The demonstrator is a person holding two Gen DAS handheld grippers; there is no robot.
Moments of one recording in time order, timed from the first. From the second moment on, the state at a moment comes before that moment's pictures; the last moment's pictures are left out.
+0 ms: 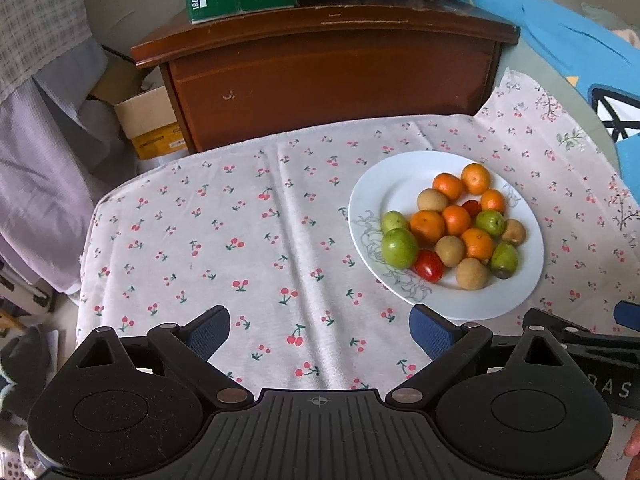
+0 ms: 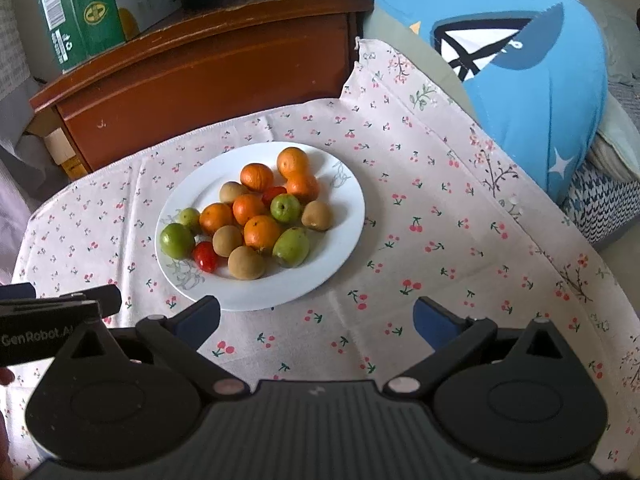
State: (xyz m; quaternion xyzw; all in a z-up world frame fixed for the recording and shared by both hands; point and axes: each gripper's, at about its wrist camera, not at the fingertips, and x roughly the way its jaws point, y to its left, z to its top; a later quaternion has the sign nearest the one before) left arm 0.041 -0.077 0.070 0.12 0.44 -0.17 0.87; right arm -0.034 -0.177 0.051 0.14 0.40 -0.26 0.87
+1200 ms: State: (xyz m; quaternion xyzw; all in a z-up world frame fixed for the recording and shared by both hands) left arm 0.052 -0.081 0.053 0.15 0.45 -0.15 0.87; right arm -0.014 -0.178 0.040 0.13 0.43 -0.26 0.86
